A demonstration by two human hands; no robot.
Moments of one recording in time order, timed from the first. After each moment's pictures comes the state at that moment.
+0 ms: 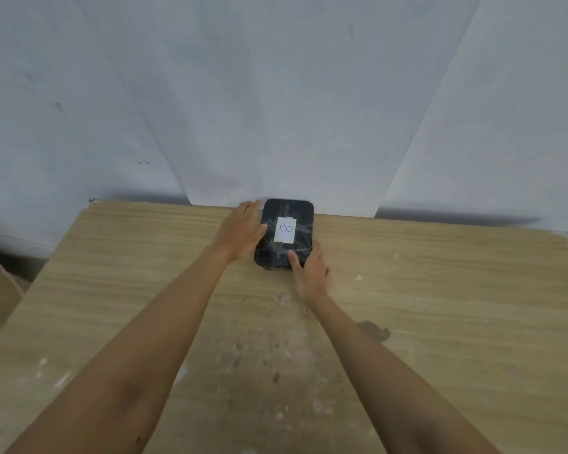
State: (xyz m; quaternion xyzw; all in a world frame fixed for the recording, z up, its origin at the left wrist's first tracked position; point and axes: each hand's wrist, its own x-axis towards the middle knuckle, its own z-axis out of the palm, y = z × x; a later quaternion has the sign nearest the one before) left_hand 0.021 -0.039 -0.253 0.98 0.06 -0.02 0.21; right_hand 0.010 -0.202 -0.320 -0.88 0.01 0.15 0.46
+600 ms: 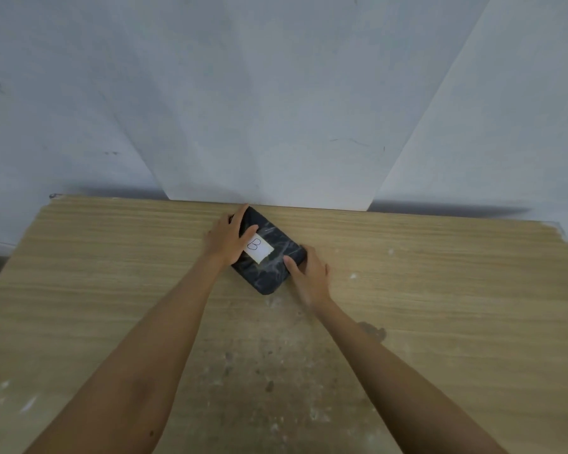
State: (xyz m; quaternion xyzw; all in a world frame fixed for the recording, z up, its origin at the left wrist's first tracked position) left_hand 0.045 -0.024 -0.319 0.97 0.14 -0.09 0.19; right_hand 0.018 -0.216 -0.336 -0.87 0.00 0.14 0.48
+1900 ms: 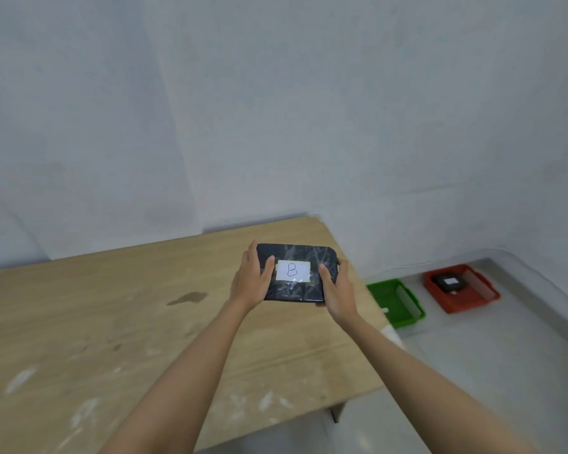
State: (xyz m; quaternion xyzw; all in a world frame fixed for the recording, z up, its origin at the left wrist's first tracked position) left_hand -0.171 -0.478 -0.196 0.90 -0.03 0.07 0.43; right_hand -0.210 -0.654 -0.207 -0.77 0.12 -0.08 0.62
